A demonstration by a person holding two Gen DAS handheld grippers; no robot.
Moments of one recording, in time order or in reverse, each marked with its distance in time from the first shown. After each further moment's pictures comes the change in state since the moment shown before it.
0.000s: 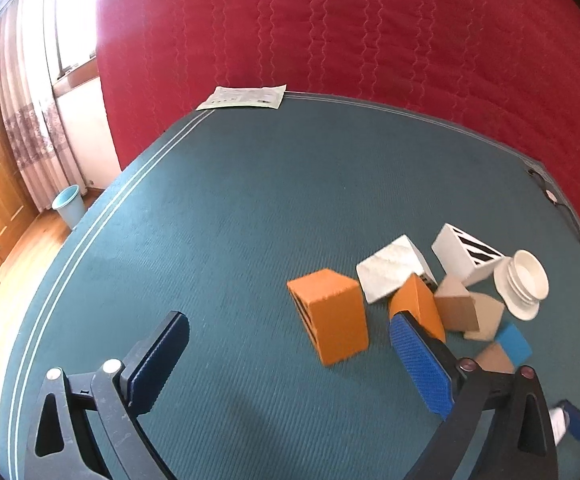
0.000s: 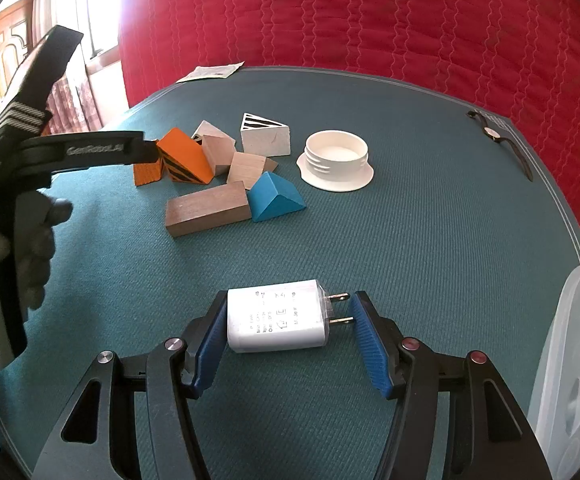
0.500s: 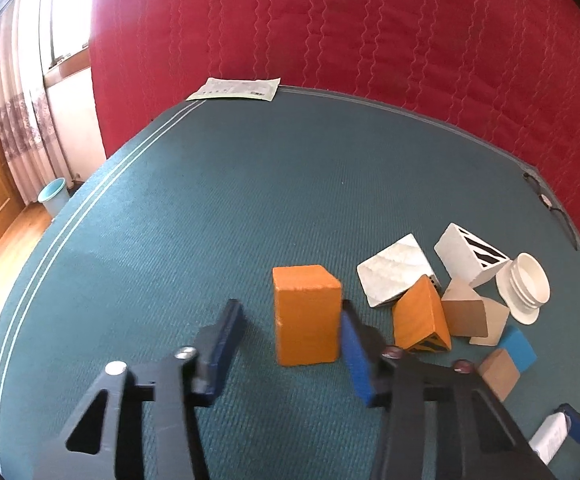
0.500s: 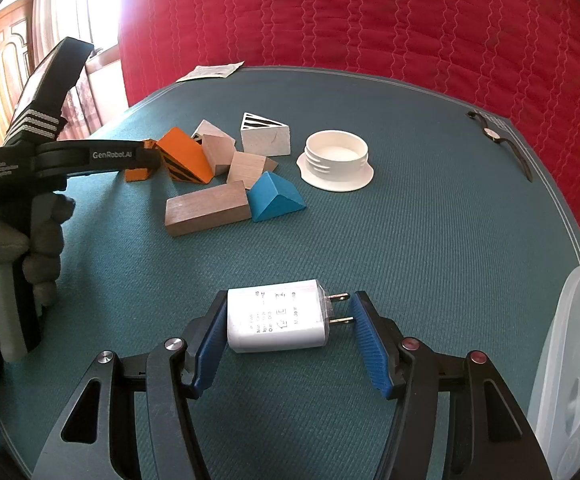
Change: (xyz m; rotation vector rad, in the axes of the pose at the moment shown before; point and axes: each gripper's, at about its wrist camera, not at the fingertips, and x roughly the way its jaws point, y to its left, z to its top) left arm 0.011 0.007 -0.002 -0.022 0.000 -0.065; right arm 0.000 0.000 0.000 -0.001 0.000 -0.002
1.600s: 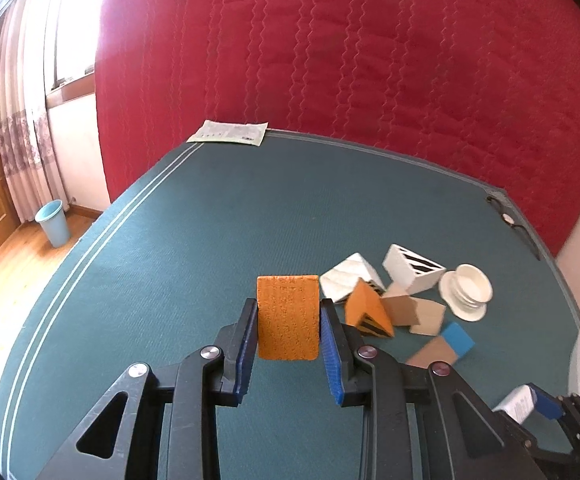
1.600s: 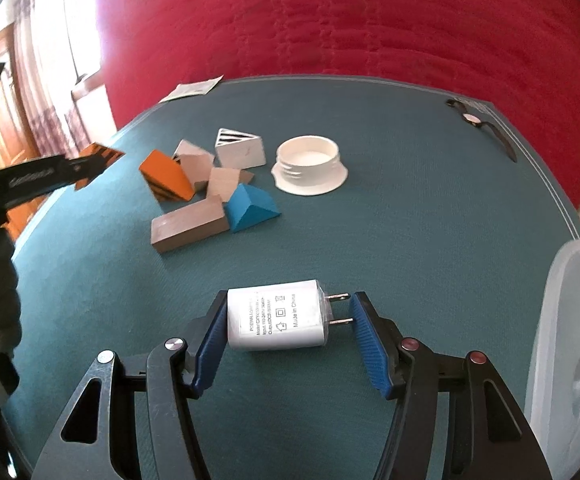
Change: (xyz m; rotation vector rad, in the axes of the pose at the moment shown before) left arm -0.063 -0.007 -0.009 0.011 -0.123 -0.053; right arm -0.009 -0.022 -0.002 0.112 -0.027 0.007
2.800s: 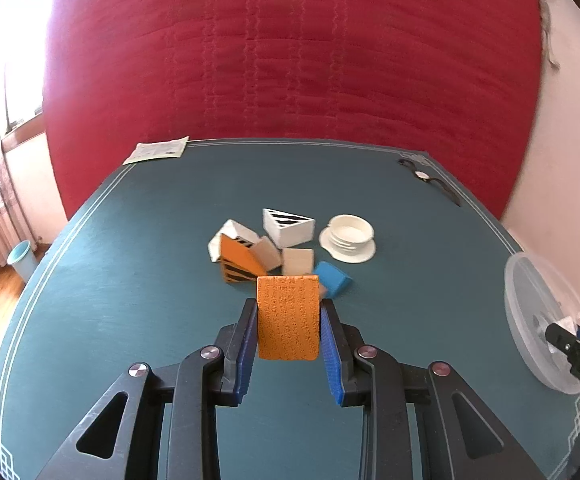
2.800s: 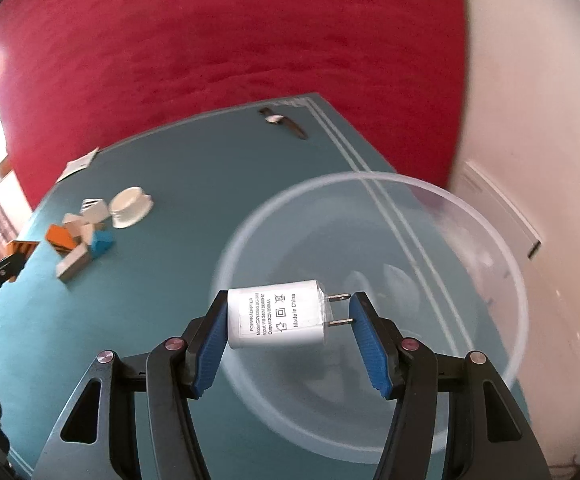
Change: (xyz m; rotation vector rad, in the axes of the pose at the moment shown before) left arm -0.057 -0.084 -0.047 0.180 -0.011 -0.124; right arm -0.114 -0.127 -0.054 0.310 -0.085 -0.293
